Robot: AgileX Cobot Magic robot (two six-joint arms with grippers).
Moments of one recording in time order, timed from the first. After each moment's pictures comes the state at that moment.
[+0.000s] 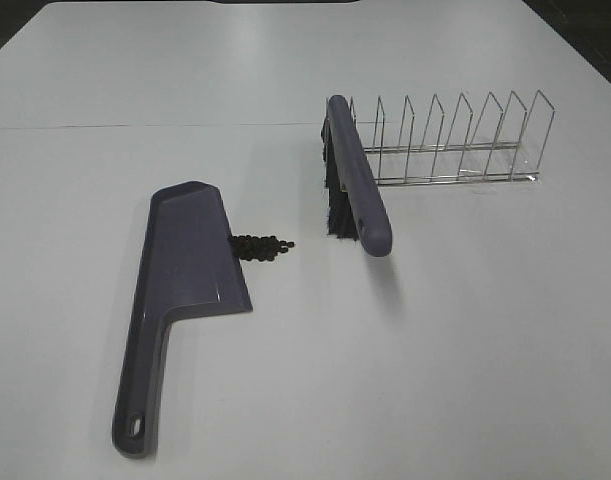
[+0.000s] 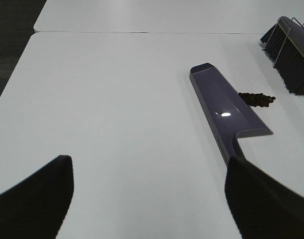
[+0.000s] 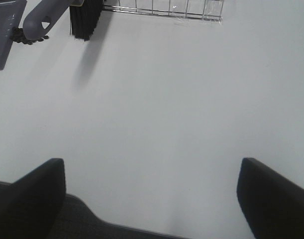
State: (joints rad) left arm -0.07 -0.01 -0.52 -0.06 1.08 -0.02; right arm 0.13 0.07 -0.46 0.02 1.11 -0.02
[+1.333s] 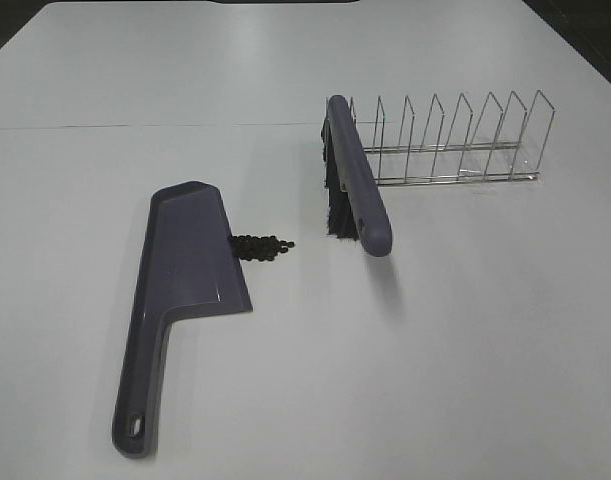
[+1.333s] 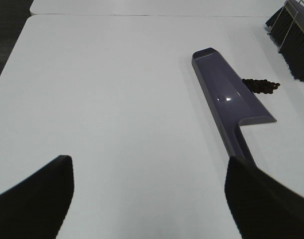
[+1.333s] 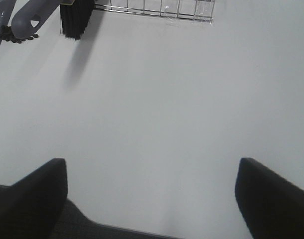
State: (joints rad) left arm -0.07 0.09 -0.52 -0.06 1.08 -0.02; right arm 0.13 0.07 -0.46 -0.01 1.11 -0.02
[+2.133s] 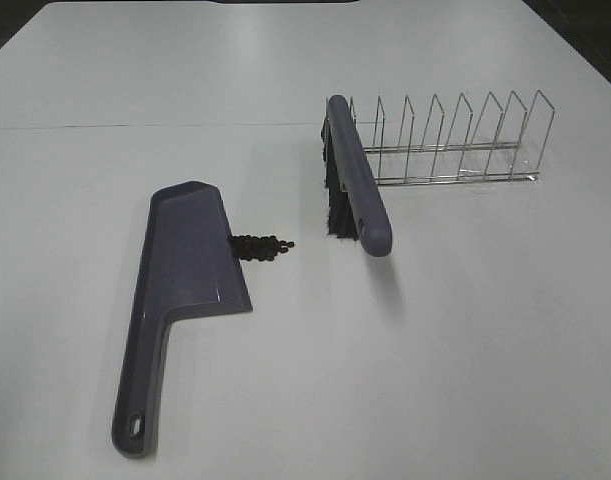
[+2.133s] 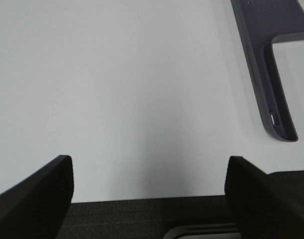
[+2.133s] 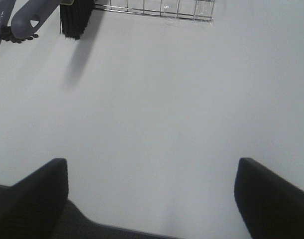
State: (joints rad) left arm -0.07 0.54 -0.52 -0.05 1.08 -0.02; right arm 0.13 0.07 -0.46 -0.01 1.11 -0.02
